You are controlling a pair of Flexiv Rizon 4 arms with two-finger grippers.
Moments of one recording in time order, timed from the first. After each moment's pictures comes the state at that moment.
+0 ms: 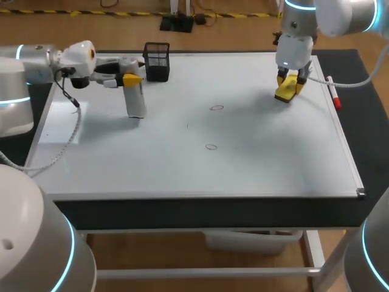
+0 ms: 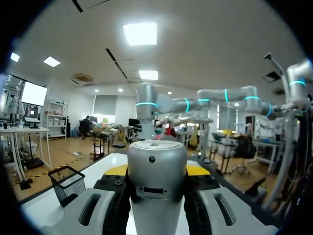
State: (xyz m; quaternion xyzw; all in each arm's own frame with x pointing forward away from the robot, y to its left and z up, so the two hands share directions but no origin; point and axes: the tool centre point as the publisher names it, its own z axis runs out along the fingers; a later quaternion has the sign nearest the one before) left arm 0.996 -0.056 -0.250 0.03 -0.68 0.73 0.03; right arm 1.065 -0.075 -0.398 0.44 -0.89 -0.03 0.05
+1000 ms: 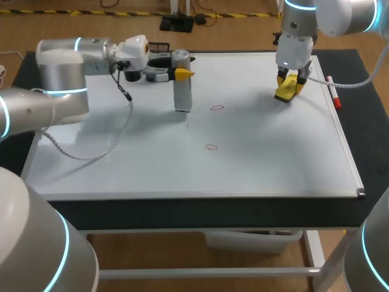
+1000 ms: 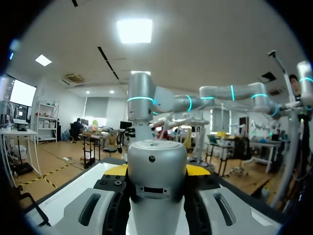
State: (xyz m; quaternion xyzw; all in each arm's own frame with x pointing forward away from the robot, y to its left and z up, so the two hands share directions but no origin) left arm 1.018 -0.193 -0.246 0.00 -0.67 0.74 0.05; right arm 1.065 -0.075 -0.399 0.44 -0.89 -0.03 0.05
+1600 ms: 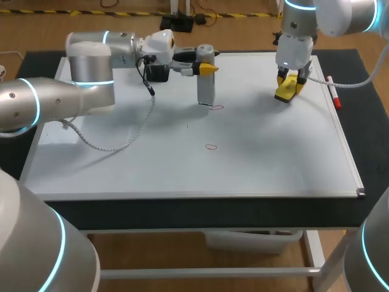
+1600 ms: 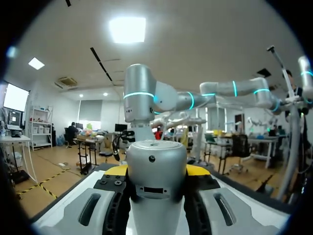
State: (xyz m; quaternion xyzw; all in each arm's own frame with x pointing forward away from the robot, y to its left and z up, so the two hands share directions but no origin) left arm 1.034 -0.255 -0.246 -0.03 -0.67 0.74 0.06; right arm 1.065 -0.075 -0.398 0.44 -0.90 -0.03 0.05
